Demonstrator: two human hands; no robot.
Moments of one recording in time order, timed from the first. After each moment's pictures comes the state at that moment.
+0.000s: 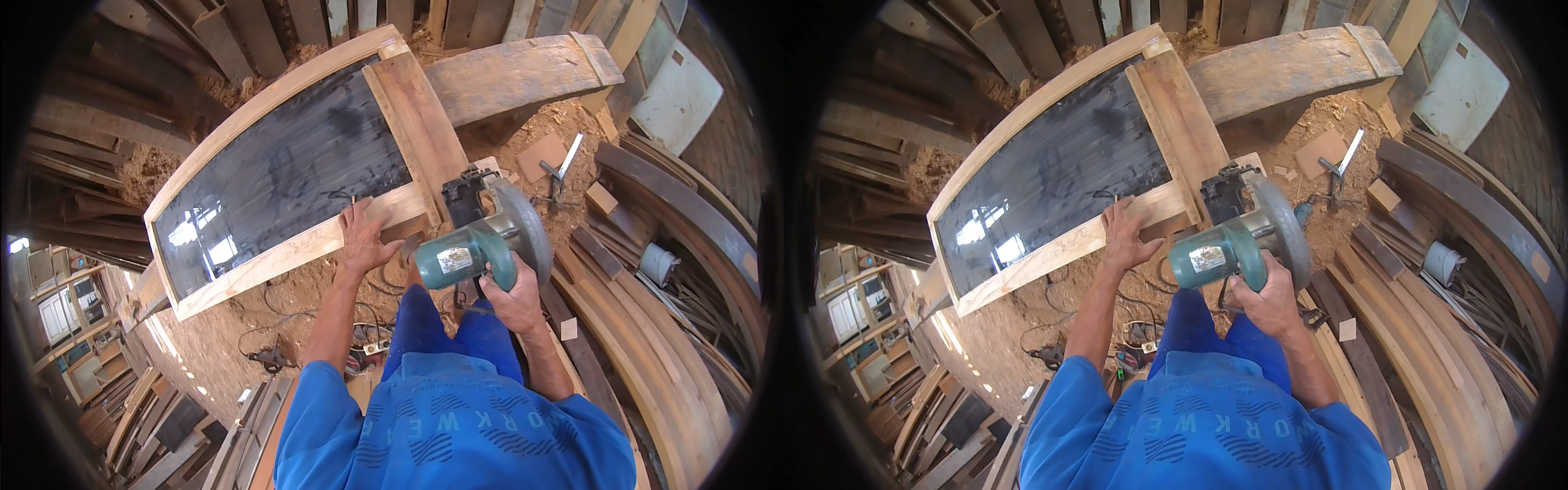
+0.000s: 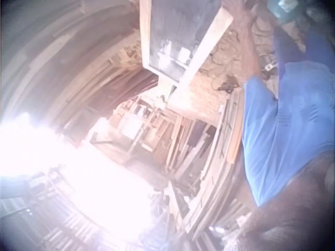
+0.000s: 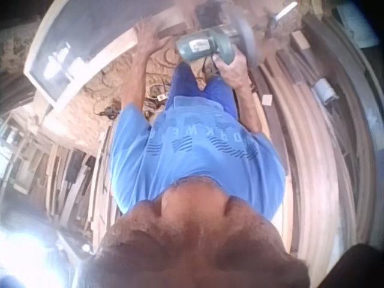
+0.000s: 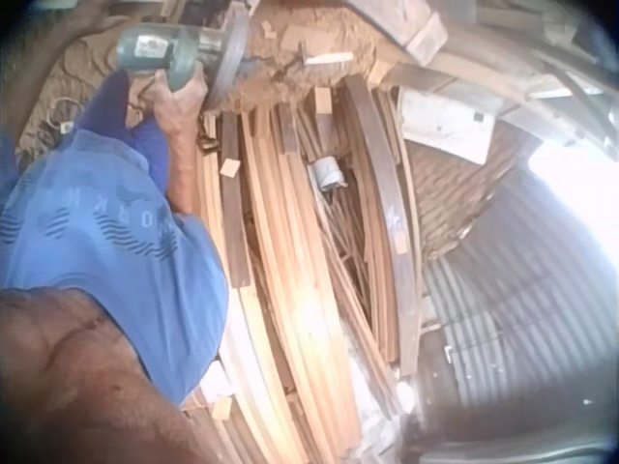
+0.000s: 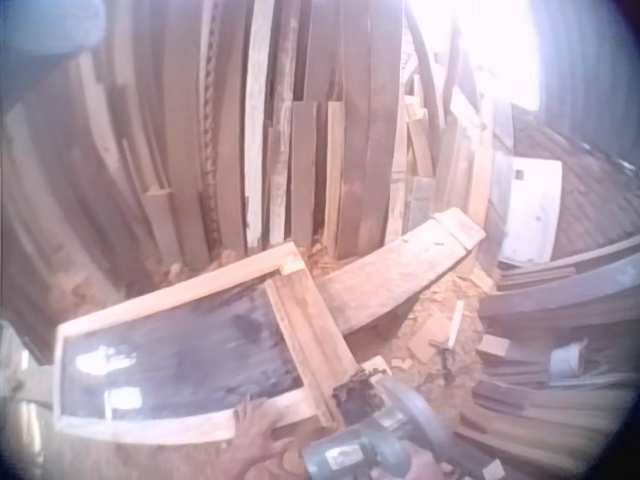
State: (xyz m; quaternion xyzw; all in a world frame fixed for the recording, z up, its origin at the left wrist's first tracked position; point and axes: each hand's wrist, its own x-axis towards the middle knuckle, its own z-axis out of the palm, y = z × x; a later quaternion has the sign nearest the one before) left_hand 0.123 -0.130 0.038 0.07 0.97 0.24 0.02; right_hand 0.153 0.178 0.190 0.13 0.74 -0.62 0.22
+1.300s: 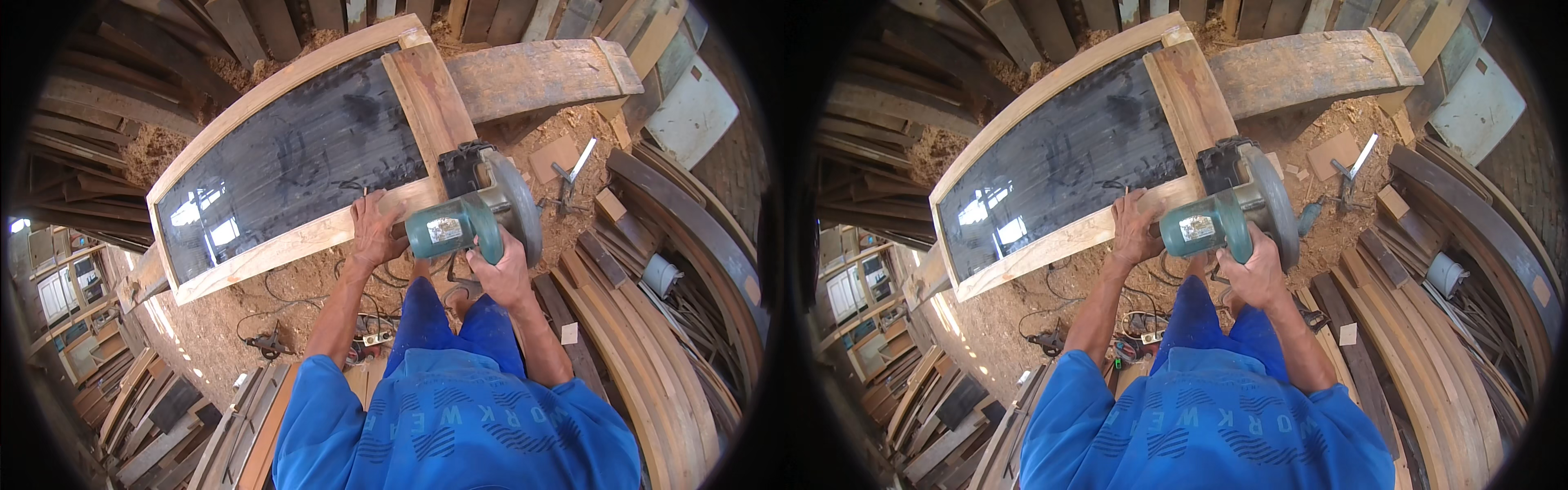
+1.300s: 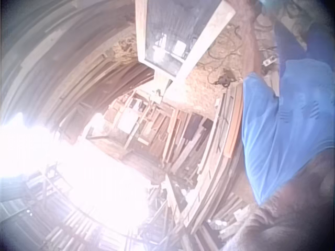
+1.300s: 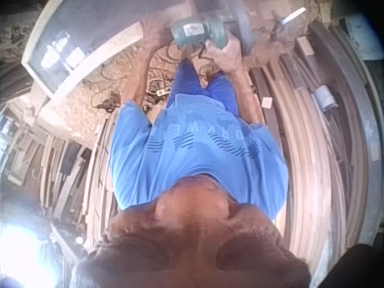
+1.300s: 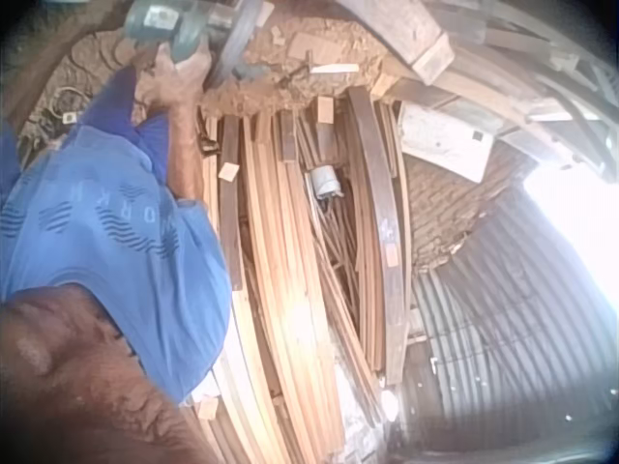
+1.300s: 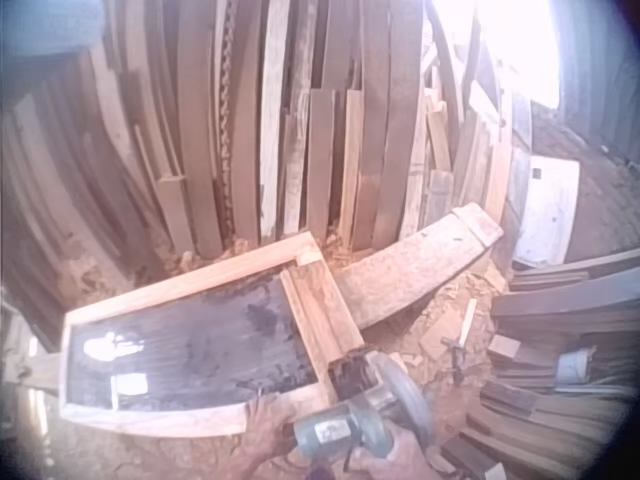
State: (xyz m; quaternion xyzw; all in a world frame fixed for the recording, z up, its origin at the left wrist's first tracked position) left_hand 0.122 -0.134 0.025 0.08 0.97 0.24 0.02; right_hand 0.113 0.141 0.160 0.07 0.75 -0.62 0.22
